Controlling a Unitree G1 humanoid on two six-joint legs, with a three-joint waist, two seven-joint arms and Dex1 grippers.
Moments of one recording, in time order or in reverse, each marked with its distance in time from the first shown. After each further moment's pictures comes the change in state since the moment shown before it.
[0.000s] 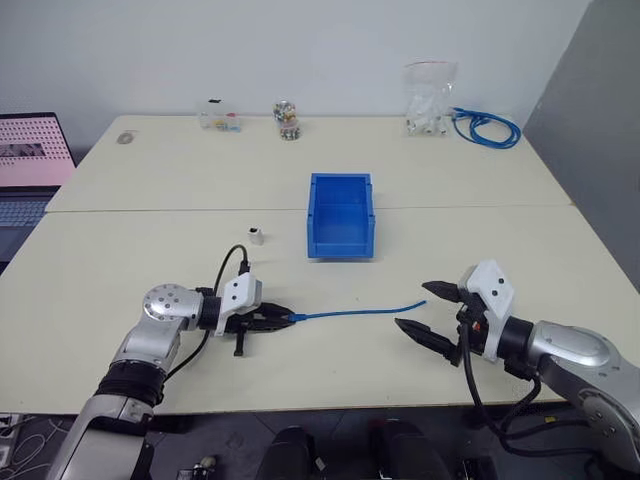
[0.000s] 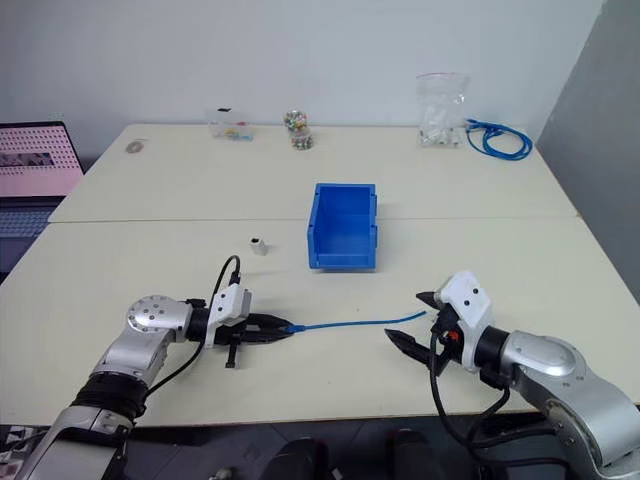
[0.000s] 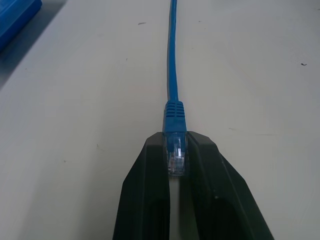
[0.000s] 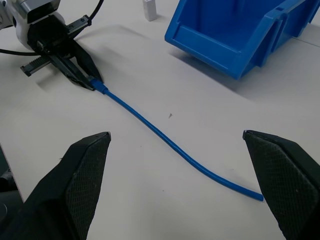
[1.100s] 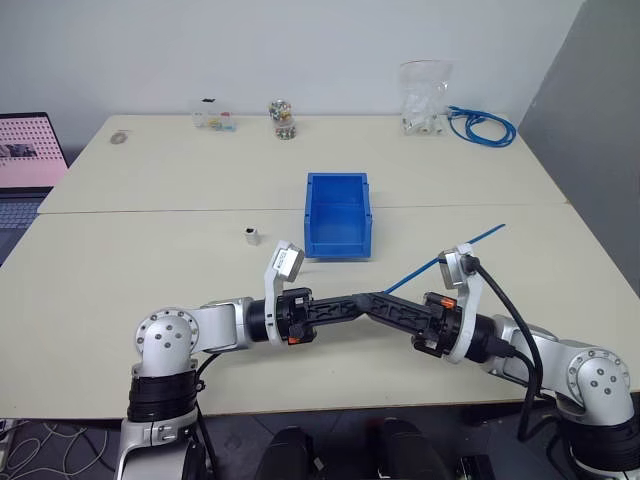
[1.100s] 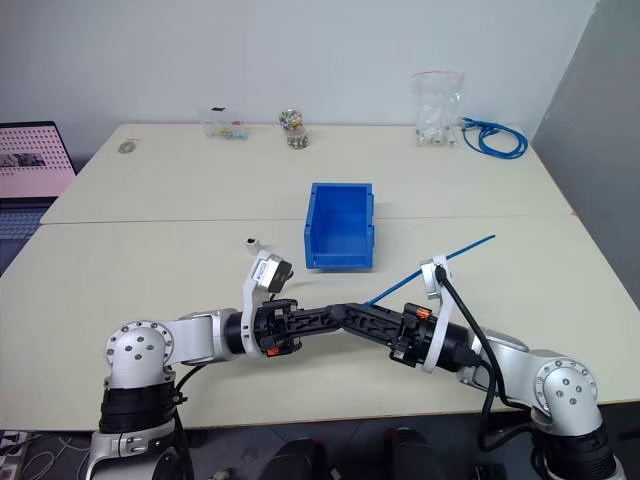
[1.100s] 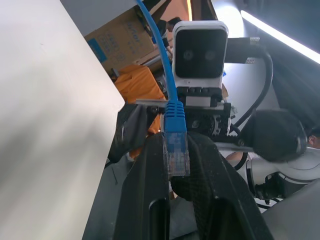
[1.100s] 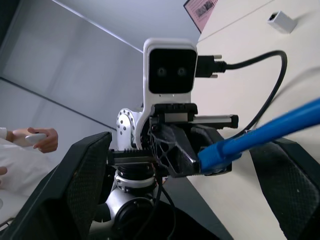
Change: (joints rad) left arm 0.037 -0.308 0.335 -0.681 -1.189 1.634 0.855; right arm -0.120 0.122 0.104 0.270 1.254 0.030 -0.599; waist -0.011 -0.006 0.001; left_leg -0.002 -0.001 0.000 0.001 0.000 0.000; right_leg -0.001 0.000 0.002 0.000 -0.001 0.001
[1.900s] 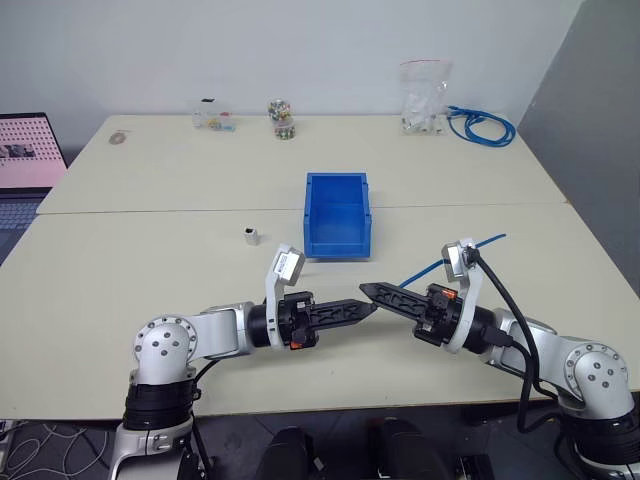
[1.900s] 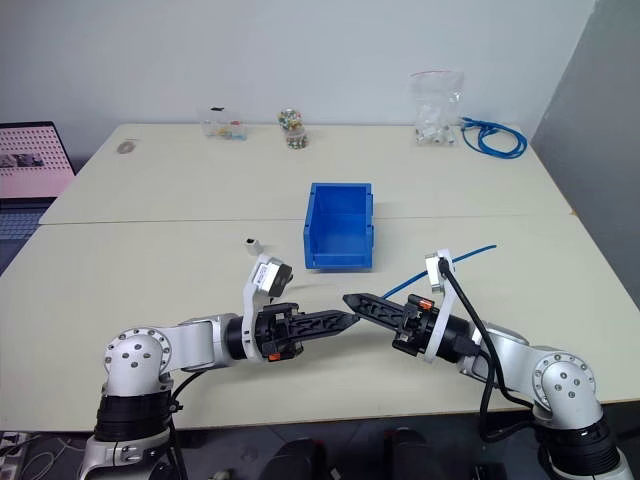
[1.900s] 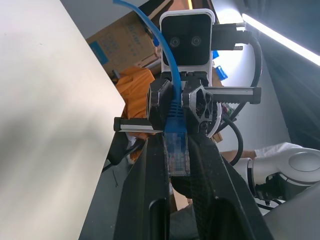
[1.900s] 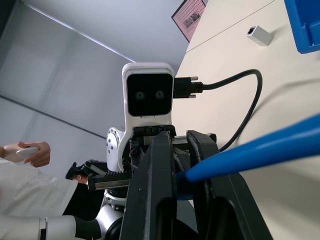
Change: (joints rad) left arm 0.035 0.035 -0.051 -0.020 -0.092 -0.069 0.070; right arm -0.022 -0.052 0.022 0.038 0.010 -0.070 -0.012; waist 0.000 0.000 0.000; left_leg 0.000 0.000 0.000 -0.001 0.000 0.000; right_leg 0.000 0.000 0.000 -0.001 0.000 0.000
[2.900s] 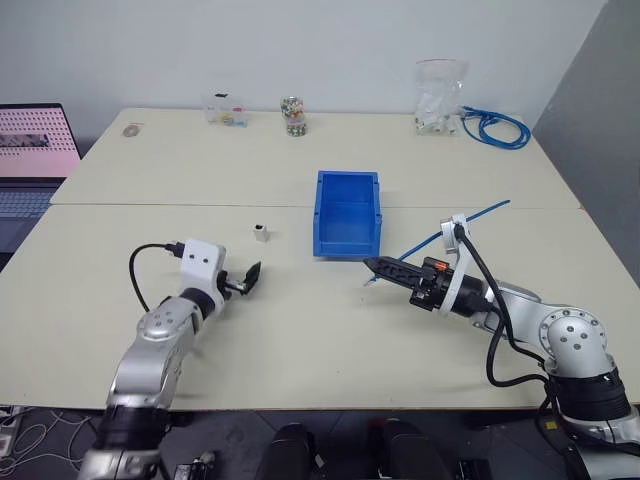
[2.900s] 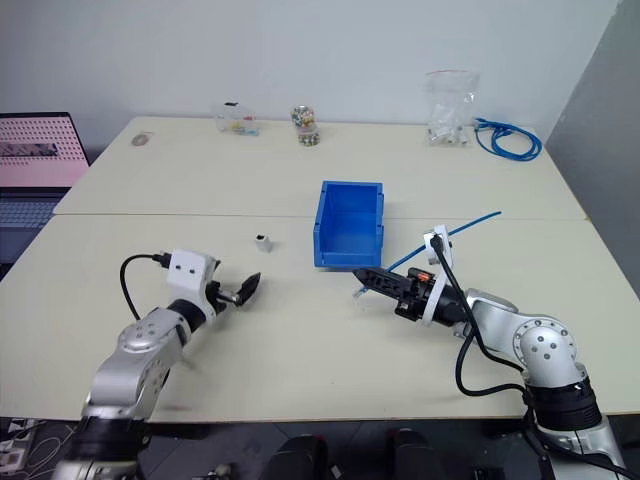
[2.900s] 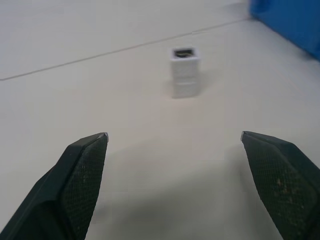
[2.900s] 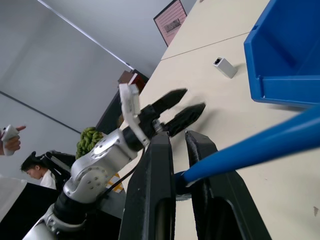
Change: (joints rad) left arm 0.053 0.118 -0.058 0.352 1.247 -1.095 0.184; right arm -0.169 0.052 -0.008 0.198 -0.355 0.026 0.210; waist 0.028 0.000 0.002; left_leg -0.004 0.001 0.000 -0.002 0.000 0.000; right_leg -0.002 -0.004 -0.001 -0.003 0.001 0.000
